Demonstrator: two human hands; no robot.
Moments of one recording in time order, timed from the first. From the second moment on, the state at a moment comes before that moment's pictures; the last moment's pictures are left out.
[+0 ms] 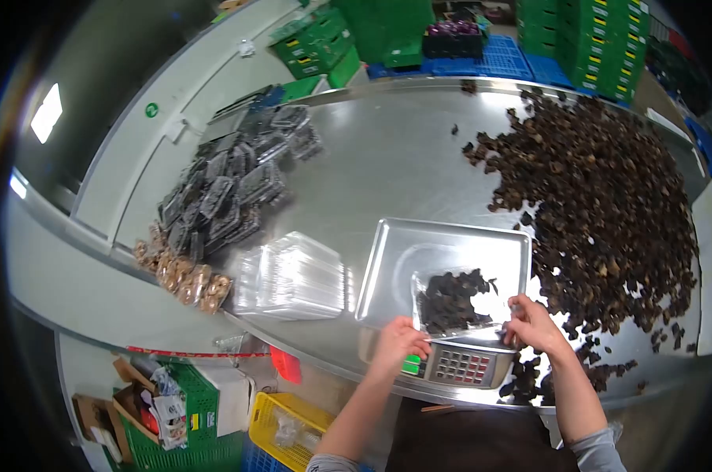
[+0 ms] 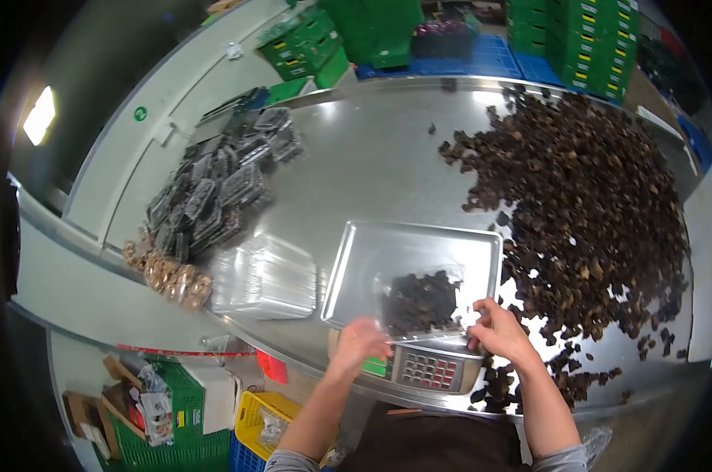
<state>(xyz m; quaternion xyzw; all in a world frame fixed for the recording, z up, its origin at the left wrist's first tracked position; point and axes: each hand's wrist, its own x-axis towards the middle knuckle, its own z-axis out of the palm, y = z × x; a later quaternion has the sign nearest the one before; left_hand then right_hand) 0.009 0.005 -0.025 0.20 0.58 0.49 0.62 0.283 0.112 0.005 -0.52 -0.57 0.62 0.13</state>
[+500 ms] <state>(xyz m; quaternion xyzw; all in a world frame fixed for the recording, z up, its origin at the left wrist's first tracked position) -0.256 0.058 0.131 0.25 0.45 0.82 0.23 0.276 0.085 0.009 -0.43 -0.51 0.69 0.27</state>
